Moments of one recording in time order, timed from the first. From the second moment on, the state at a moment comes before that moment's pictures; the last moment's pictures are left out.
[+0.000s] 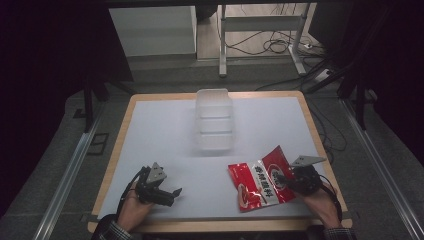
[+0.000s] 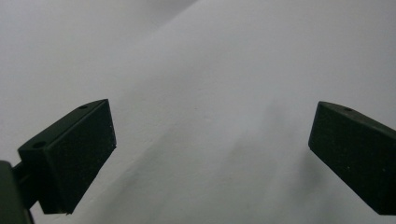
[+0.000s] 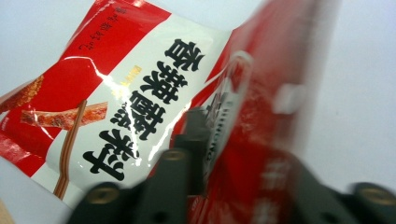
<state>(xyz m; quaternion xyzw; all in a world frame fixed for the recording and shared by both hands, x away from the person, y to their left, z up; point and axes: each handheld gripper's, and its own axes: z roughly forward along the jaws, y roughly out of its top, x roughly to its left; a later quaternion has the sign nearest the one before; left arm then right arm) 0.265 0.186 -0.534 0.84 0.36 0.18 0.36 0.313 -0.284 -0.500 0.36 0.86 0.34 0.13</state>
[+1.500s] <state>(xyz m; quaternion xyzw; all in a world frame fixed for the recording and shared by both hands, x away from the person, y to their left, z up) 0.263 0.185 -0.531 0.84 0.36 0.19 0.37 0.311 -0.249 -0.376 0.33 0.82 0.43 0.19</state>
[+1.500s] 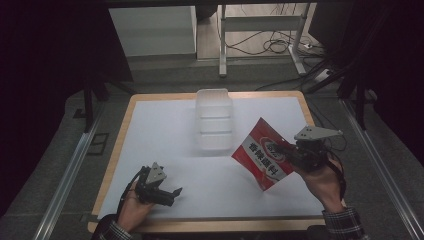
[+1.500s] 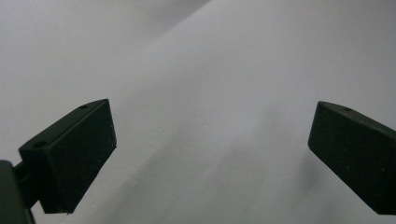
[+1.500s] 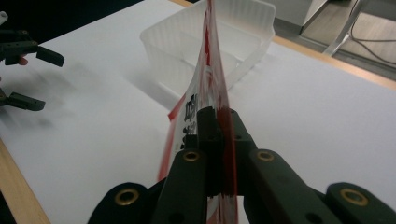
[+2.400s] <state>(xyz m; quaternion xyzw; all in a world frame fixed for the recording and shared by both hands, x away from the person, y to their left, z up) 0.262 0.185 -0.528 0.83 0.36 0.19 0.37 0.354 -0.250 -0.338 0.33 0.82 0.41 0.23</state>
